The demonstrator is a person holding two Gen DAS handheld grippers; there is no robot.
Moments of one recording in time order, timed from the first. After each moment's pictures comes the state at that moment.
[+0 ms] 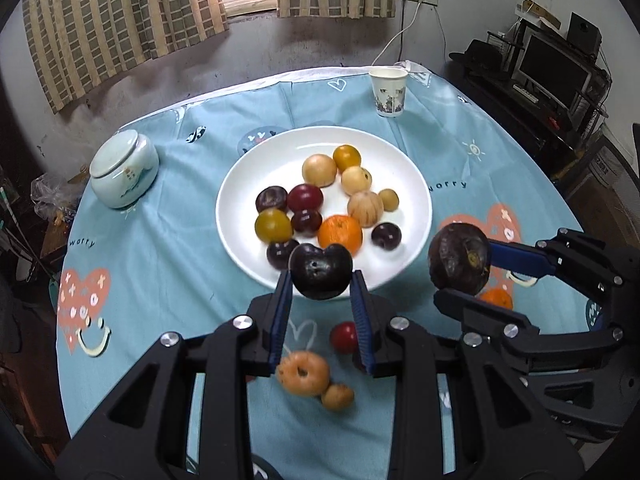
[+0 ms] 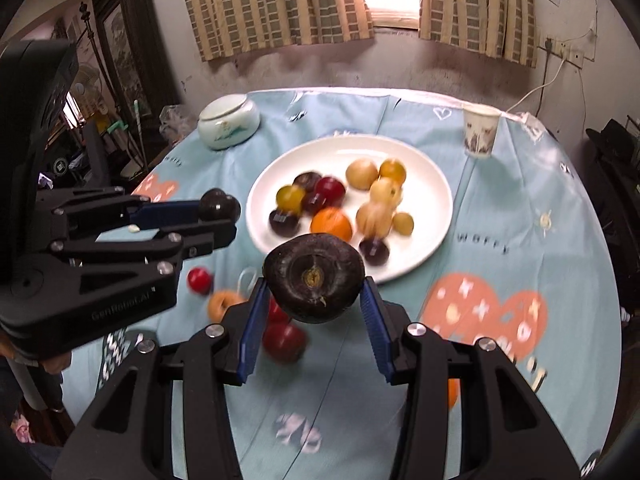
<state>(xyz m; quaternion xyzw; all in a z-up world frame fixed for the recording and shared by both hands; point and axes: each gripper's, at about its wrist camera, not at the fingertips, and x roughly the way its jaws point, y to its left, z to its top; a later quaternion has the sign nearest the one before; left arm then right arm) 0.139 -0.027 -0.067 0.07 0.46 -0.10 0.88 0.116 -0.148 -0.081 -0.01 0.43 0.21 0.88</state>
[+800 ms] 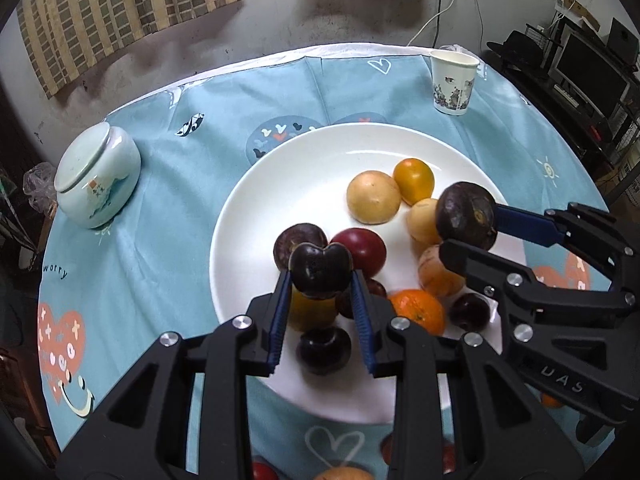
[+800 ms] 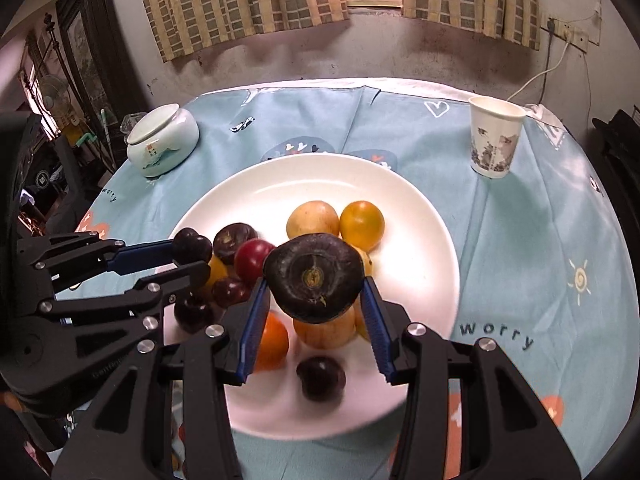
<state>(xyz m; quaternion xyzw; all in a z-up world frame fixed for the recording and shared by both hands) 0.255 -0.018 -0.128 0.06 0.49 -0.07 0.87 0.253 -0.135 -0.135 -0.01 0.46 0.20 0.87</state>
